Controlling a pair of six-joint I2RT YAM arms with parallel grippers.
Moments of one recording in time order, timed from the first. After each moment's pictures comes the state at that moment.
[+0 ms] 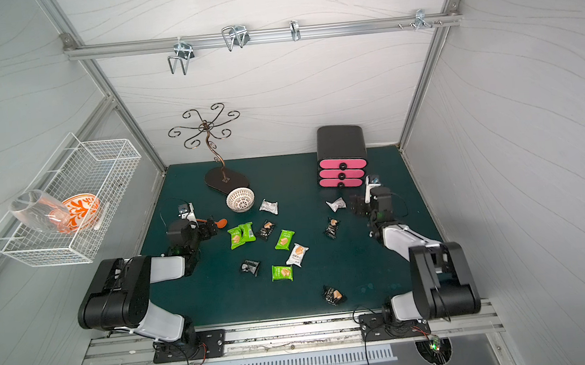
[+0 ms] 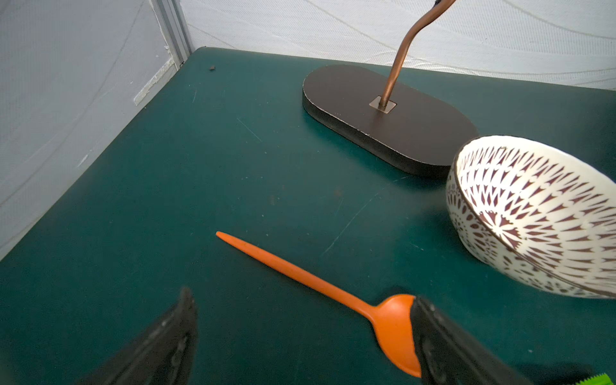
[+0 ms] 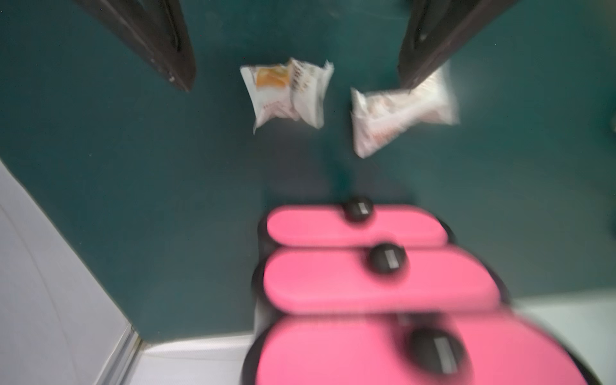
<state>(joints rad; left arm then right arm) 0.02 1.55 0.42 0.69 -0.12 -0.09 0.09 1.32 0.70 0.15 0.00 0.17</state>
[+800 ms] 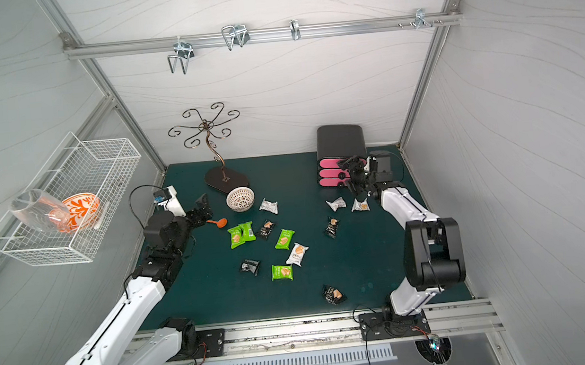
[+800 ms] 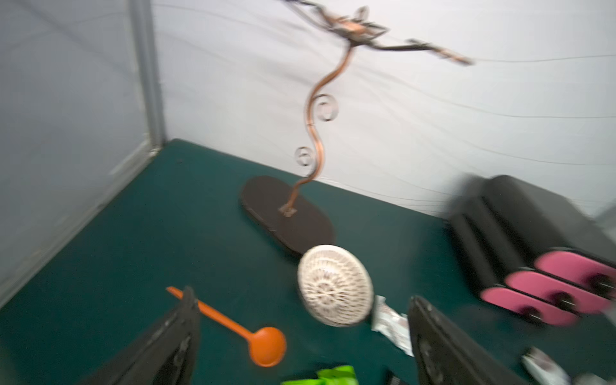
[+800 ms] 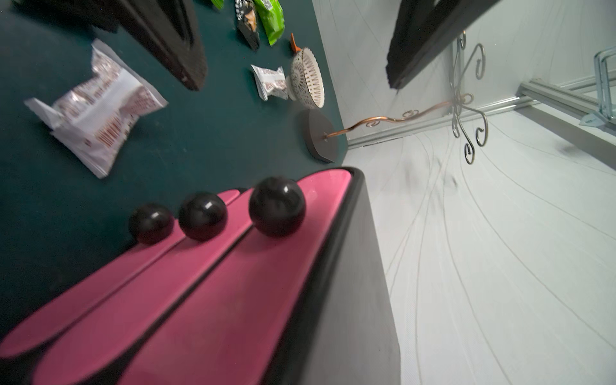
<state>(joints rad) -0.26 0.89 0.66 0.03 -0.13 -0.36 0.06 1.63 1.11 0.02 -0.49 1.16</state>
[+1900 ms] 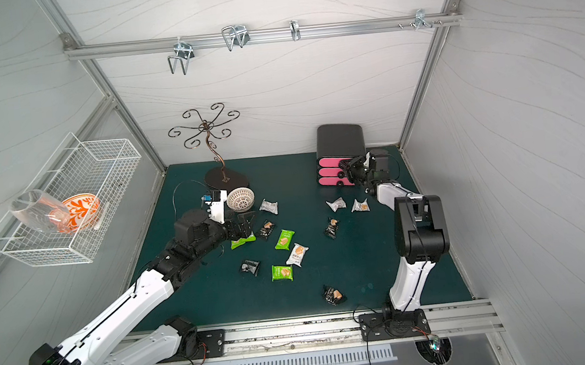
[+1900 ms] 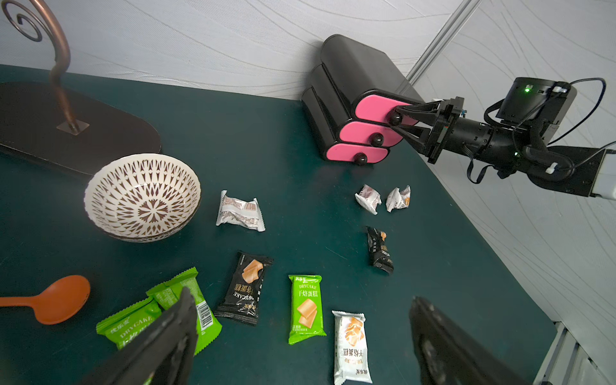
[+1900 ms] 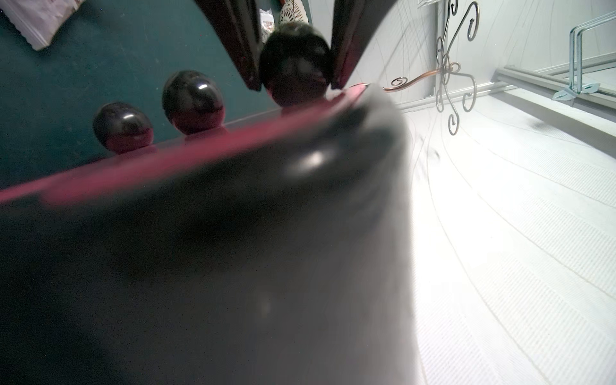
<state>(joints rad) -0.50 0.99 0.71 -0.11 0.10 -0.40 0.03 1.83 1.13 0.29 -0.53 1.21</state>
